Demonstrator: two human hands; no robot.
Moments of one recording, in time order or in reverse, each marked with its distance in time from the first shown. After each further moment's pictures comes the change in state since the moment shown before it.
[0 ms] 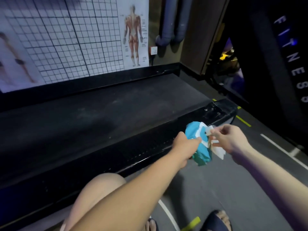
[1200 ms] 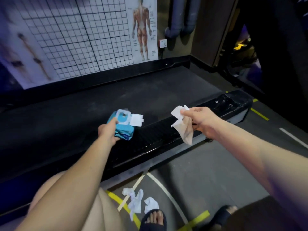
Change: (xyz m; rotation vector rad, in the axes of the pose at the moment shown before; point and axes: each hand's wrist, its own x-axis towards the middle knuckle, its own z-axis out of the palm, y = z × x) left_hand 0.052 -0.057 -0.235 -0.478 0.638 -0.130; right_hand 0.023 -0.034 0.075 0.273 -0.439 0.097
